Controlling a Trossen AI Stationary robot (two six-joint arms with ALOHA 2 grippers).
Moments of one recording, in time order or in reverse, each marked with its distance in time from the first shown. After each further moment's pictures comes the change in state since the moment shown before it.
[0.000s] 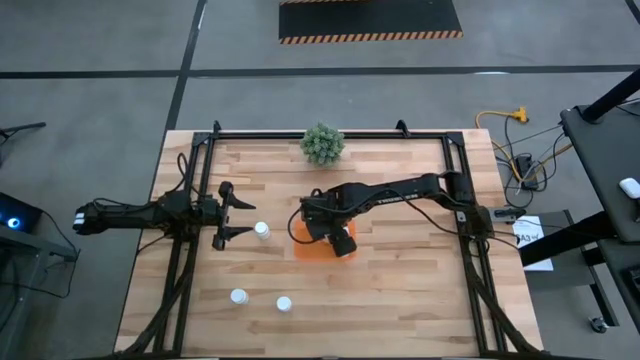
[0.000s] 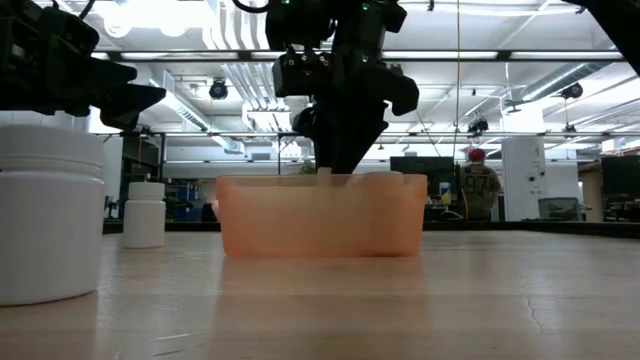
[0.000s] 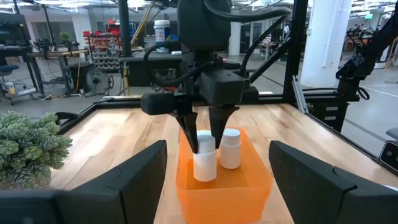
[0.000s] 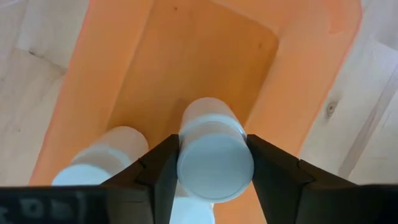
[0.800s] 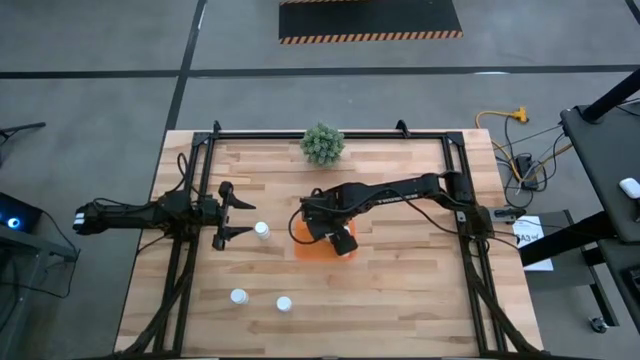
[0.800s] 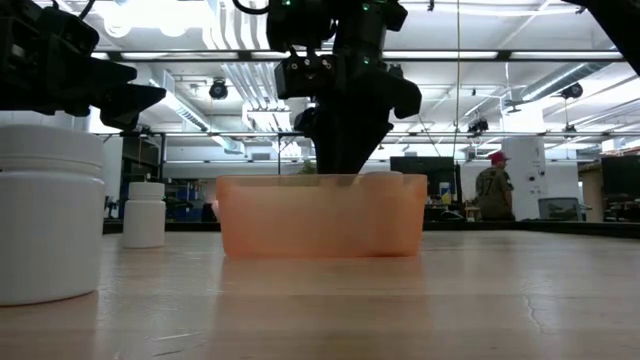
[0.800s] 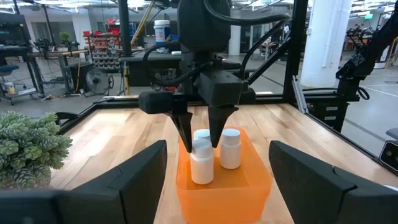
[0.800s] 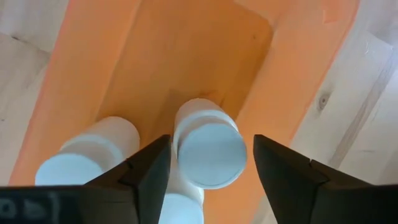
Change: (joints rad) left arm 0.000 0.000 0.000 0.000 0.000 0.000; right arm 0.000 -0.002 0.001 -0.017 0.035 -0.022
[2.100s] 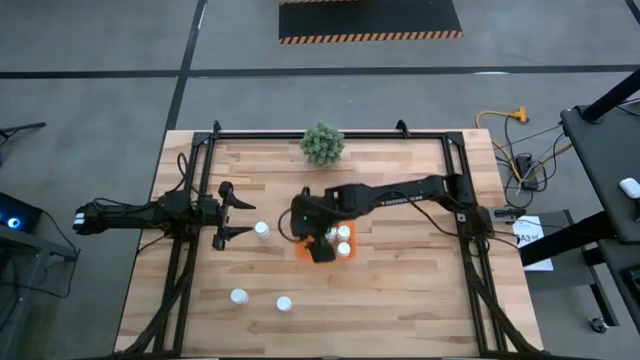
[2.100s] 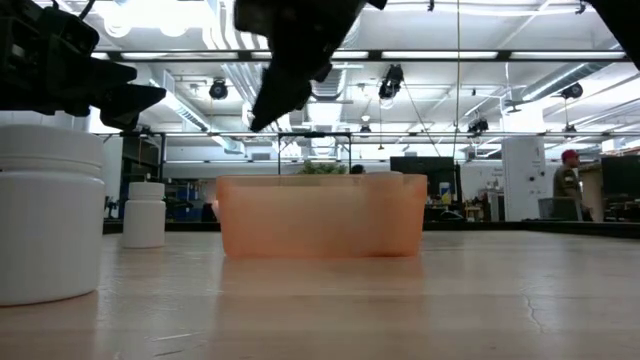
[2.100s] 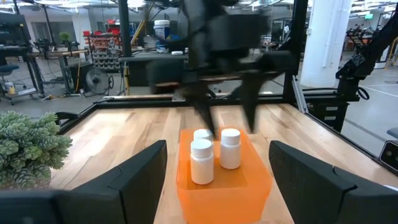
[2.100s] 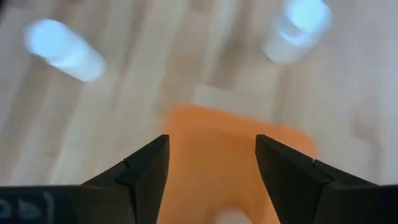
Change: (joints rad) left arm 0.000 0.000 0.000 0.000 0.000 0.000; right arm 0.038 -0.005 0.109 0.206 -0.136 0.259
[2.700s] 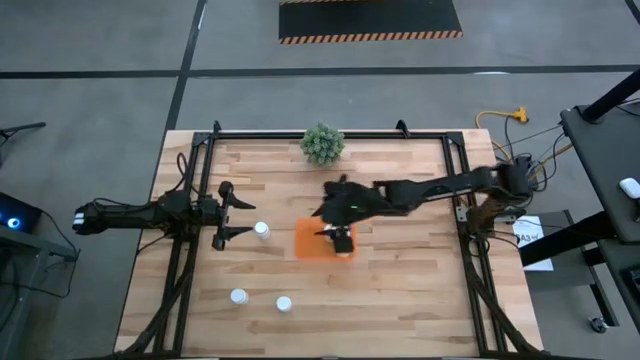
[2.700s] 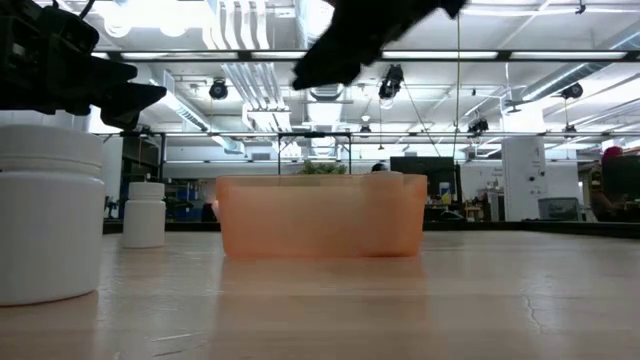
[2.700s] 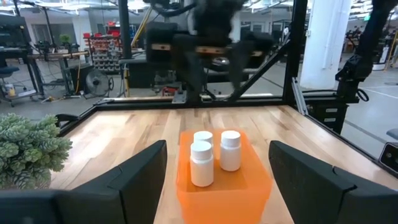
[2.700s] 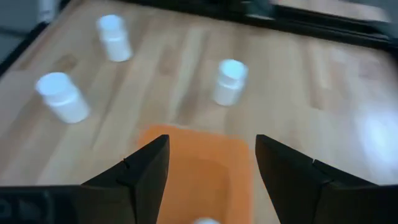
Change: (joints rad) left arm 0.000 0.005 0.000 0.012 0.000 0.000; right arm -0.009 -0.406 -0.589 0.575 0.087 0.005
